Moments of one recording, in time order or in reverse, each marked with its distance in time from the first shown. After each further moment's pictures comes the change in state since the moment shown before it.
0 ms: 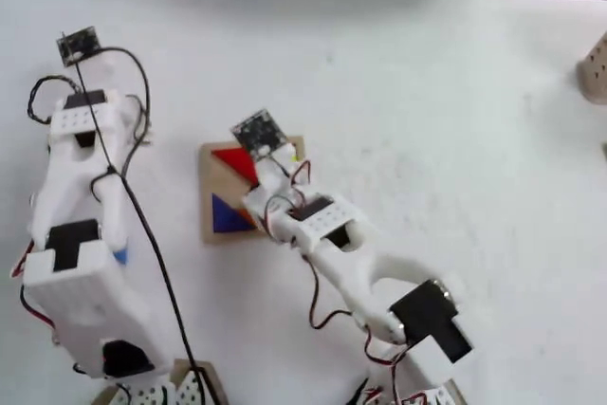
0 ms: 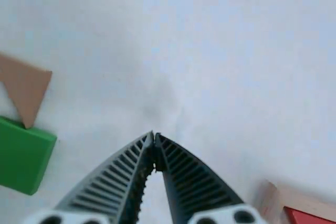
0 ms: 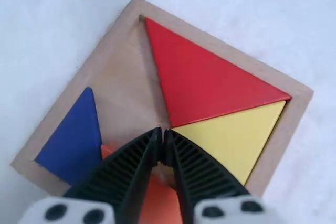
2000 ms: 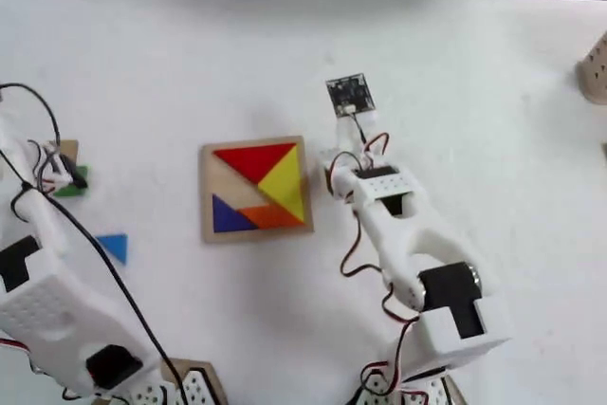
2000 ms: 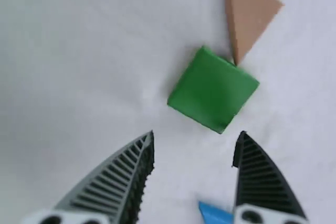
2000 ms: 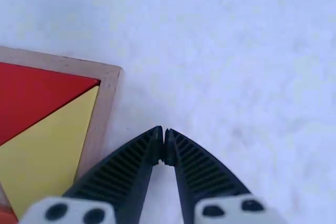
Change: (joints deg) left arm -23.0 1.1 -3.9 18.9 -17.6; right arm 20.7 2.2 -5.0 1.8 0.1
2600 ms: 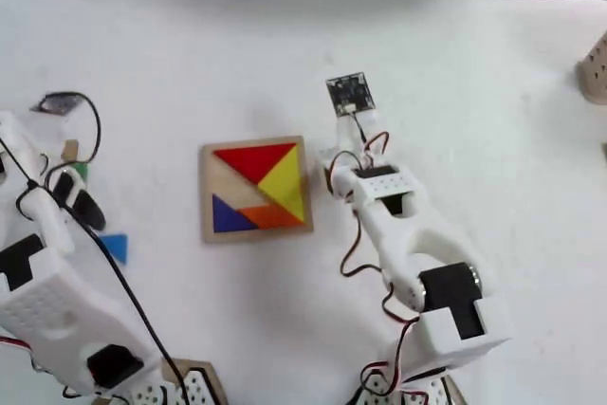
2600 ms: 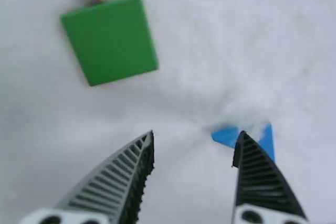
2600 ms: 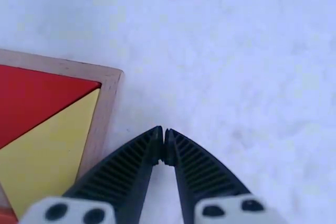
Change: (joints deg) left arm 1.6 -0.3 0.4 12.1 -42.5; right arm 0.0 0.0 -0.1 0.0 0.0
